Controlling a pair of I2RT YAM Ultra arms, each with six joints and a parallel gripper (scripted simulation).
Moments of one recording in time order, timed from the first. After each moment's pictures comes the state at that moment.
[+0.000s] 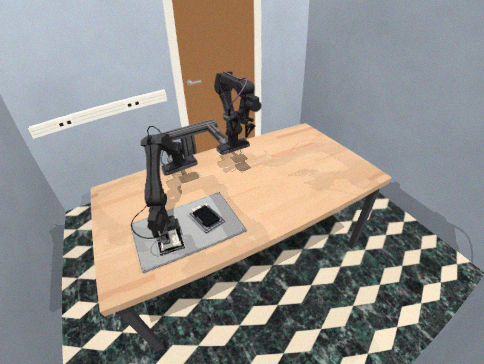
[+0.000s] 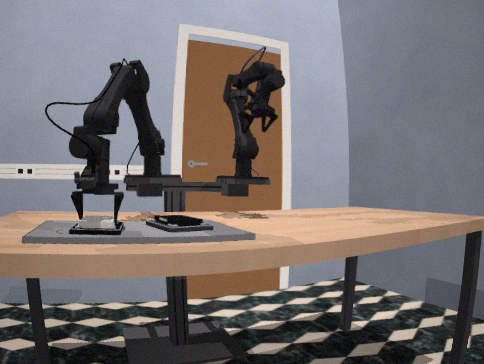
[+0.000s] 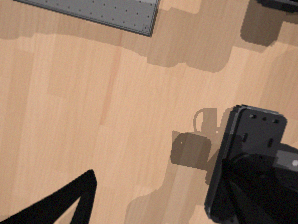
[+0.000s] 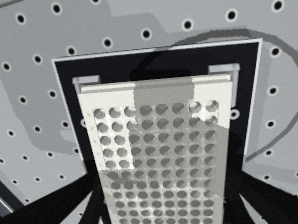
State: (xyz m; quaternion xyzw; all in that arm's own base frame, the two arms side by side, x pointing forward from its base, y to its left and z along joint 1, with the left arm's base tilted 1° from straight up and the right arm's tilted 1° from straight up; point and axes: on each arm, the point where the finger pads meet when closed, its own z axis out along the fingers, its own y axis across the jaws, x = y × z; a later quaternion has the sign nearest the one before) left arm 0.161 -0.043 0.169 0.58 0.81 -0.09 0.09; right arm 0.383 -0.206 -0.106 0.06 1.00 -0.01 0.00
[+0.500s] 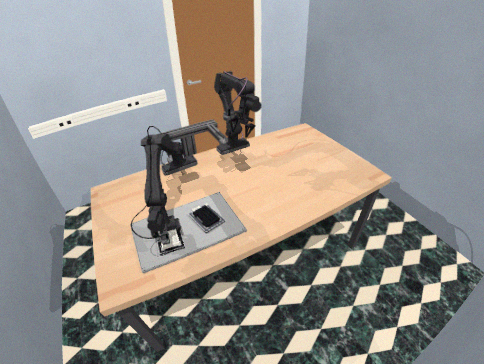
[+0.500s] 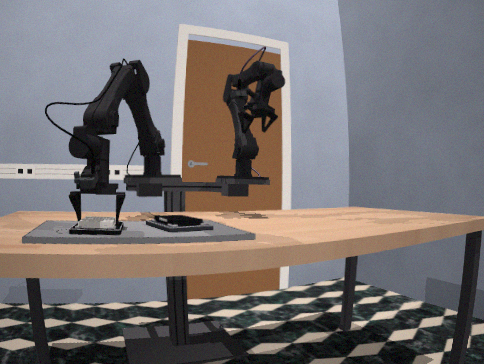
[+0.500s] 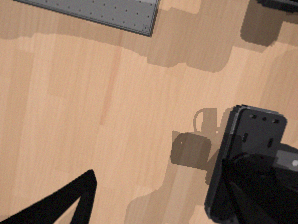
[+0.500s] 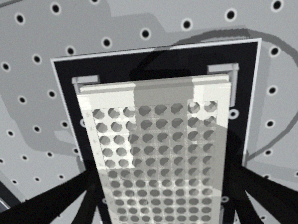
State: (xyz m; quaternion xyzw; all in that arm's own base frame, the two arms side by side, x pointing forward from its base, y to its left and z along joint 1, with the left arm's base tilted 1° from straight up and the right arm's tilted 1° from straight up) left arm 0.161 -0.043 0.169 0.58 0.81 -0.09 0.09; right arm 0.383 -0.207 -0.106 0.06 1.00 -0.01 0.00
